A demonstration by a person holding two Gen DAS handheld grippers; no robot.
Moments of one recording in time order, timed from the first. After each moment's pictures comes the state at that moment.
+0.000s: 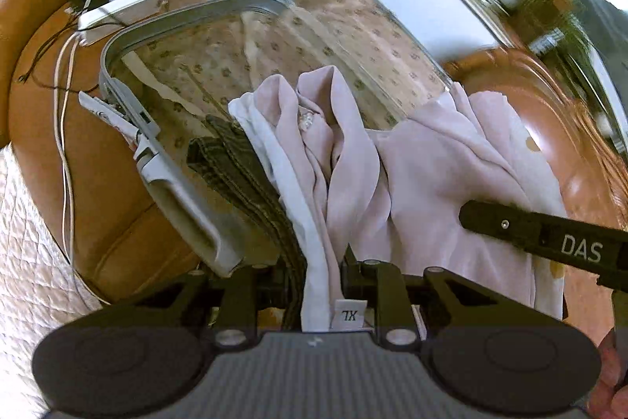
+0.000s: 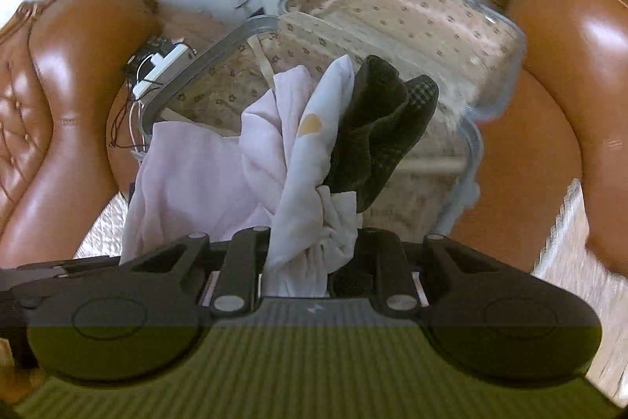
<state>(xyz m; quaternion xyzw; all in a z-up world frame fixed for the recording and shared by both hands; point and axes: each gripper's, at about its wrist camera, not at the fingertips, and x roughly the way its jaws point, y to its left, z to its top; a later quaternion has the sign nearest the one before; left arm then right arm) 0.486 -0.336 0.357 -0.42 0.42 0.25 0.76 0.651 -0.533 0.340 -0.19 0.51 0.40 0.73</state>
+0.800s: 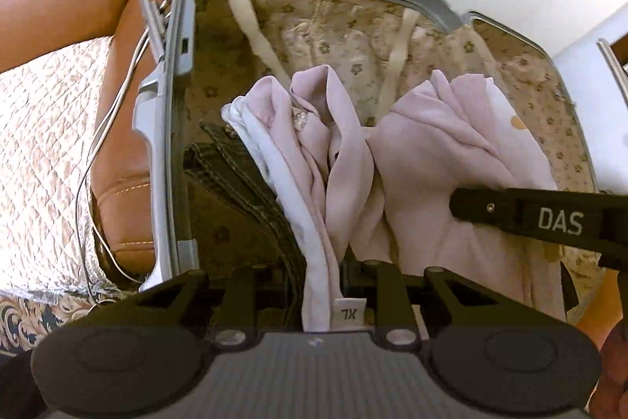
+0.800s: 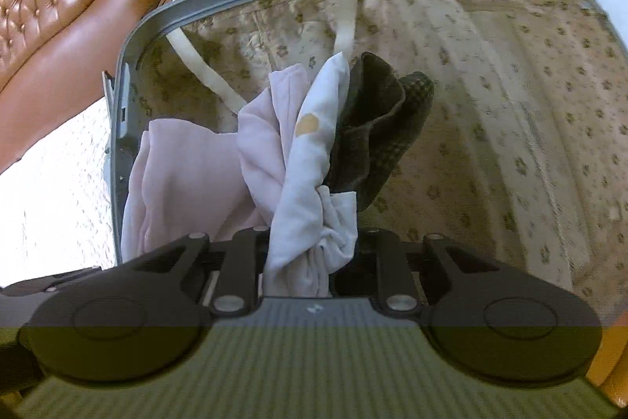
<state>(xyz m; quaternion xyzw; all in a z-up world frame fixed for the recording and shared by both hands) 0.582 -0.319 0.233 -0.51 0.37 0.50 0.60 0.755 -0.357 0.195 -0.37 0.49 0.59 0.53</state>
